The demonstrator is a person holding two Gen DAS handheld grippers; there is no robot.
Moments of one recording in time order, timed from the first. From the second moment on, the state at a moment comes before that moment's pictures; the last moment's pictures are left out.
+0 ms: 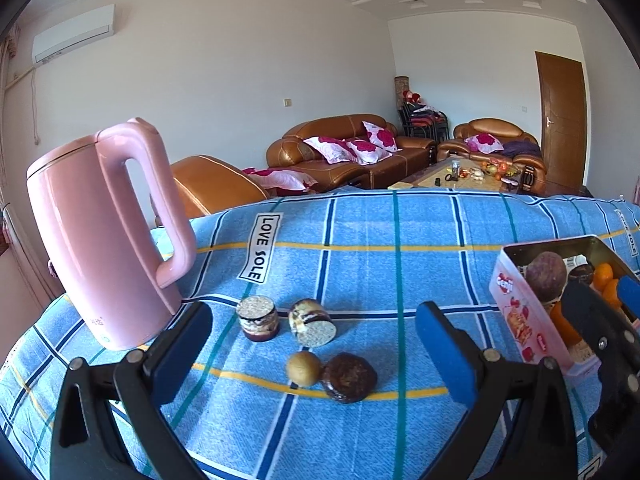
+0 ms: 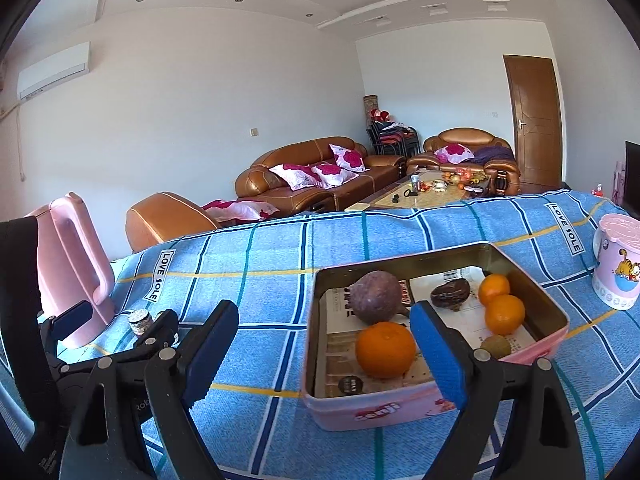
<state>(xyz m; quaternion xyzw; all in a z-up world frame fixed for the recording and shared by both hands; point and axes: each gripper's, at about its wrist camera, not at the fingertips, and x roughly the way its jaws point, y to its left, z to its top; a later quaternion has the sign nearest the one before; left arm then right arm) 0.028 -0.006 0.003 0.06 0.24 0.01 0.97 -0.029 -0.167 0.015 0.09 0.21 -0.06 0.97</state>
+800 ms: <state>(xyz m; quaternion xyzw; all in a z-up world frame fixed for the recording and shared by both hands) 0.070 0.094 -0.012 0.03 0.32 0.13 0.94 0.044 -0.067 -0.026 0.03 0.38 0.14 0.91</state>
